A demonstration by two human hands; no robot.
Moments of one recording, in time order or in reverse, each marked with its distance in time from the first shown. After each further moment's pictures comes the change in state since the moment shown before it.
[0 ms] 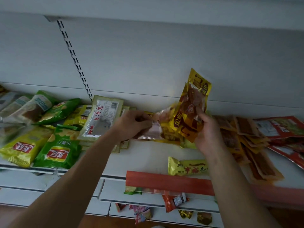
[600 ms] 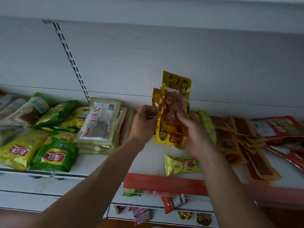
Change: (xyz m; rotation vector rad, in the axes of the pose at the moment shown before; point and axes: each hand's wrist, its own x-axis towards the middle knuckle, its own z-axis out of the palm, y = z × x) left_hand 0.003 0.024 0.058 -0.479 0.269 -0.022; right_hand -0.009 0.010 0.018 -0.114 -0.255 0.003
